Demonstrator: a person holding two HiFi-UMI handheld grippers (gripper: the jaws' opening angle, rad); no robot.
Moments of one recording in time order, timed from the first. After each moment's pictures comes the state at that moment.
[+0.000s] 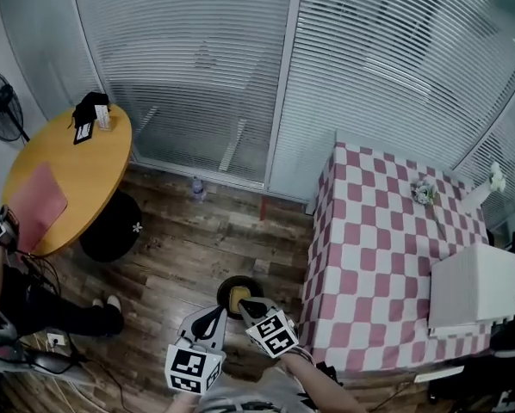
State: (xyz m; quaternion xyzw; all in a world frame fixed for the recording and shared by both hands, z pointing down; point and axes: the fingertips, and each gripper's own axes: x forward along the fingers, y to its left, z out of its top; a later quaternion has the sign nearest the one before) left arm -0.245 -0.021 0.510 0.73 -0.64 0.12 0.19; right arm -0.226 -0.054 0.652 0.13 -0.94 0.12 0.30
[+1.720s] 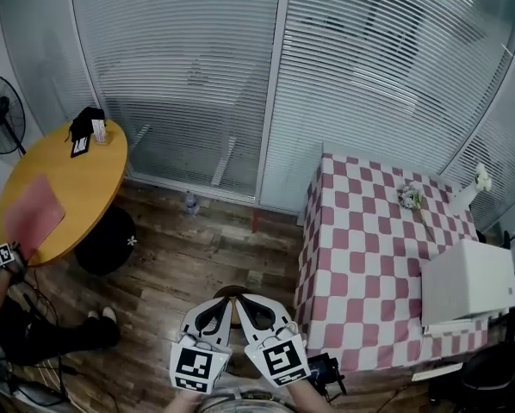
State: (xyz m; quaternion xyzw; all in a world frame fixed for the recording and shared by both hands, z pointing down) left arm -0.221 -0.038 0.451 0.76 -0.63 0.10 0.10; right arm -0.206 -0.046 0.447 0.22 -0.96 -0.02 0.15
